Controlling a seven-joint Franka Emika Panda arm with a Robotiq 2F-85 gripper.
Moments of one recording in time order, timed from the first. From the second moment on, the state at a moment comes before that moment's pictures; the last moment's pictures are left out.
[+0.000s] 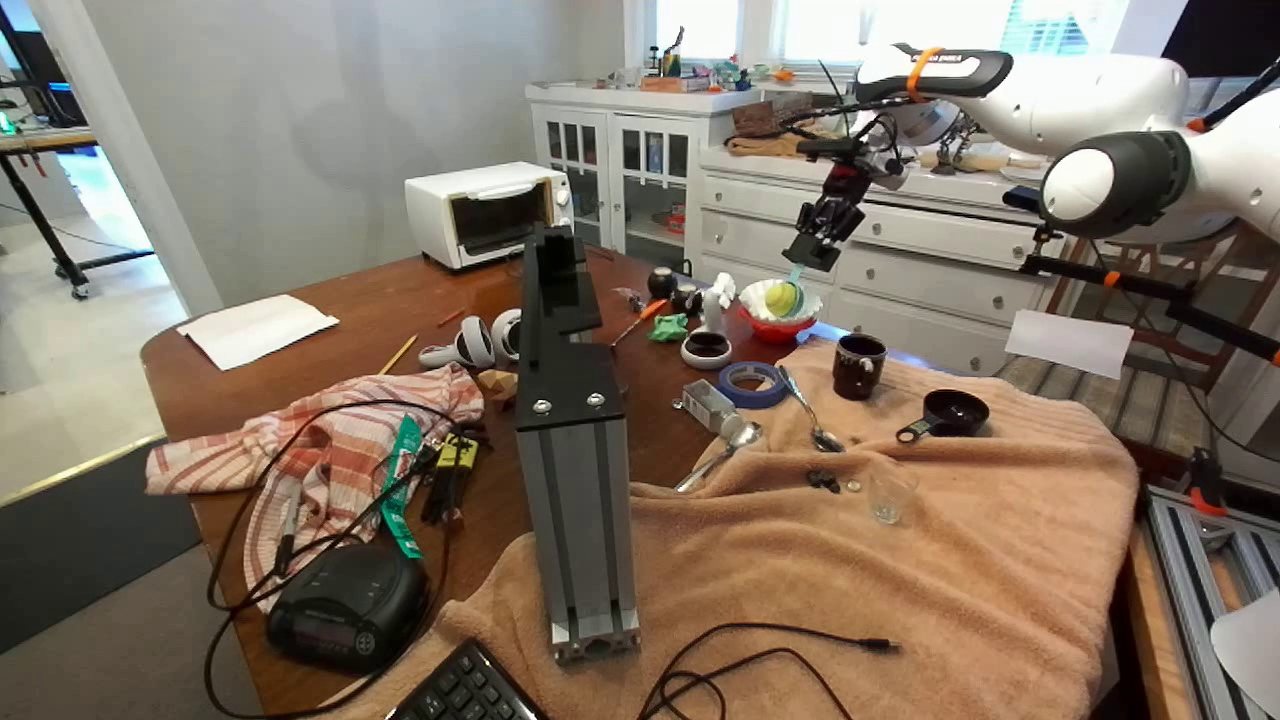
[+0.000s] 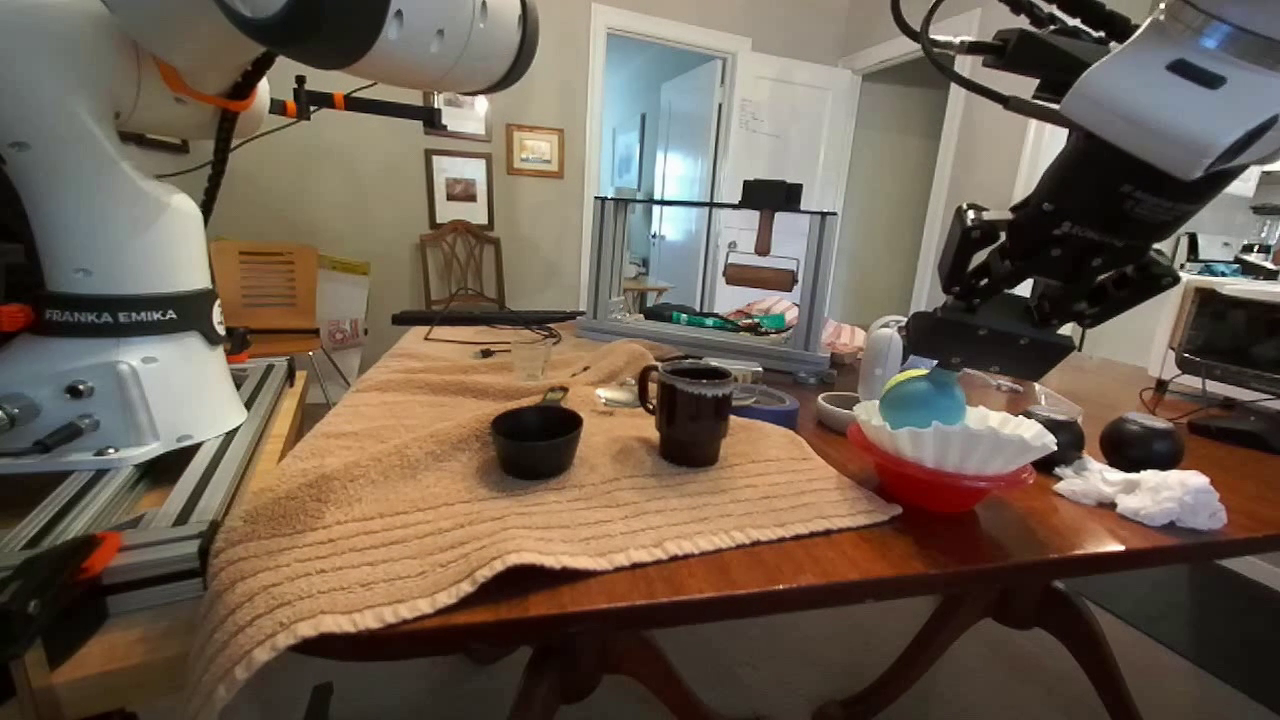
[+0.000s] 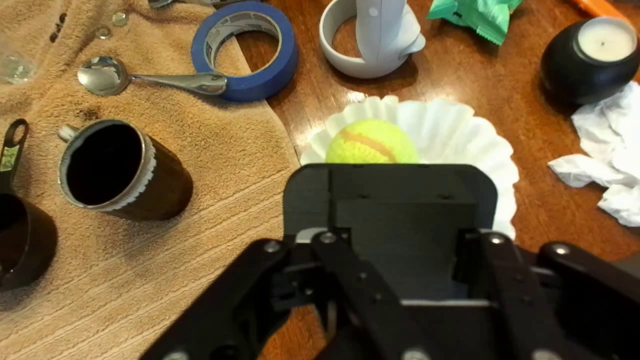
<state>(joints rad) -0.84 1.21 0.12 -0.46 0.46 1.39 1.42</state>
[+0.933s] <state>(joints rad) -0.80 1.21 0.11 -0.45 0.44 1.55 1.22</state>
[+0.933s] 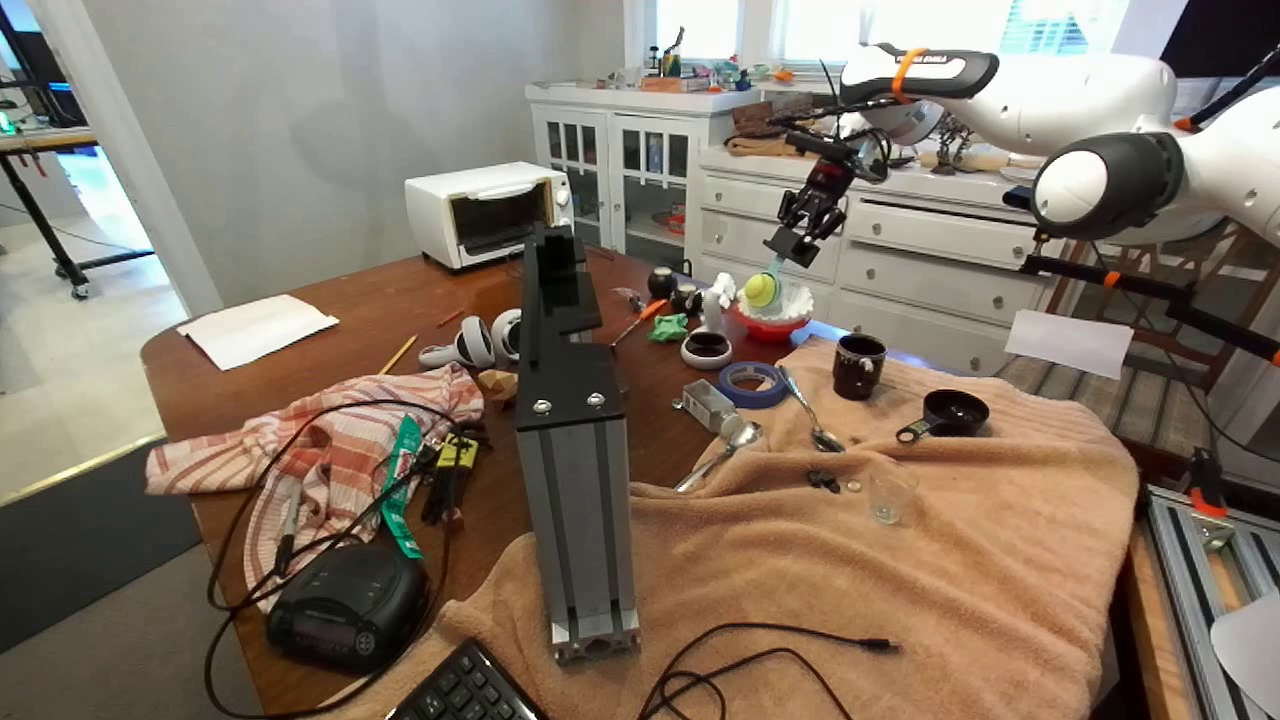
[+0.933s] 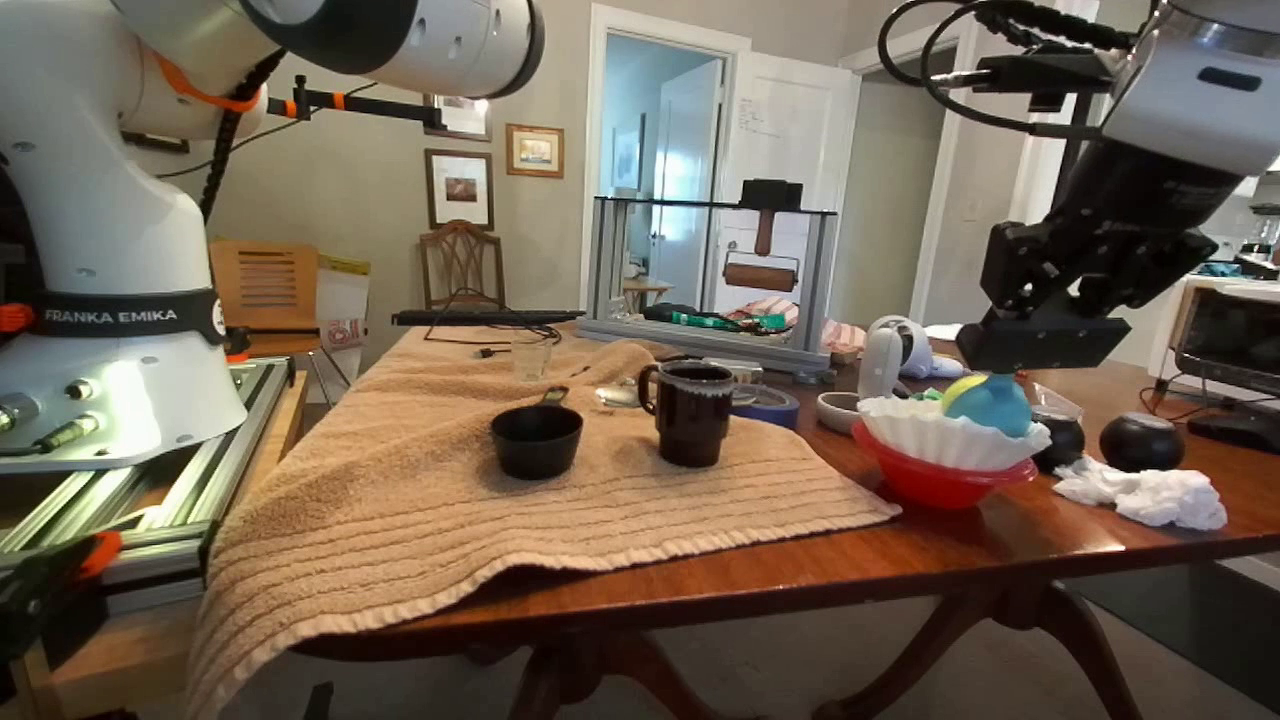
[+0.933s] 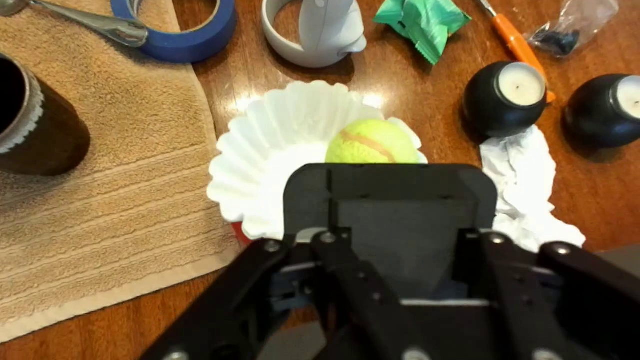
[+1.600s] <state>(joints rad) -0.80 1.18 0.07 -0.45 0.40 1.58 1.13</state>
